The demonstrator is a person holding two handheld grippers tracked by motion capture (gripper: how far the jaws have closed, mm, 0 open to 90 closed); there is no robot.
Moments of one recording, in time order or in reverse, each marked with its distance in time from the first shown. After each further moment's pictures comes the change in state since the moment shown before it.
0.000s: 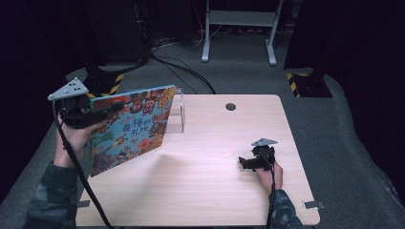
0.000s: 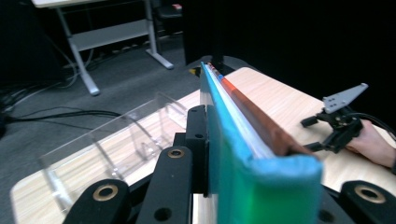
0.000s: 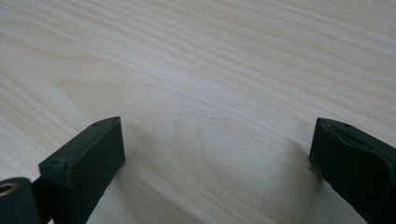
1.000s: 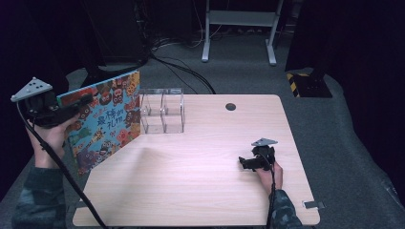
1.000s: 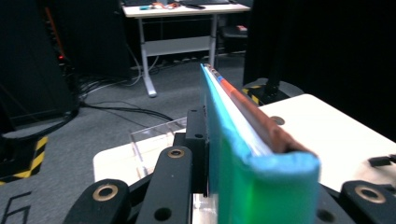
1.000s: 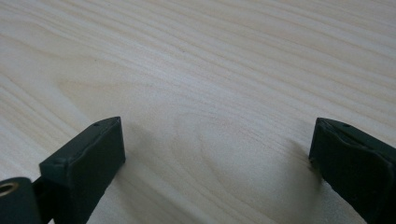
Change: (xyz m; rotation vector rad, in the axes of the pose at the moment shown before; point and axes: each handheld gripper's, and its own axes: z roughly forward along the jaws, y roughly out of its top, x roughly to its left) left arm 0.038 -0.017 -0.037 -0.085 0.257 -0.132; right arm 0.000 0.000 0.000 0.000 0.000 0.000
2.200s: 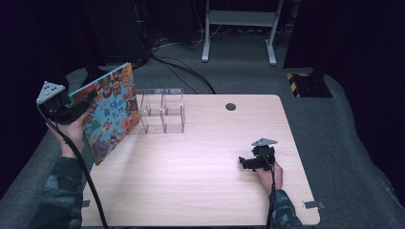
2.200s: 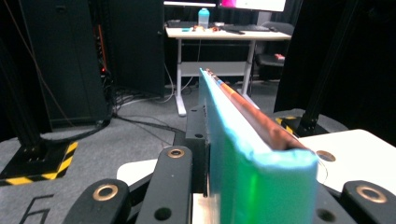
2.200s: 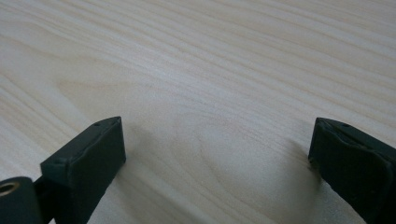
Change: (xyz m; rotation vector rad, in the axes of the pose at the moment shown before) left arm 0.019 -0.032 0.050 -0.126 0.133 -0.057; right arm 0.000 0.000 0.000 -0.001 0.001 0.002
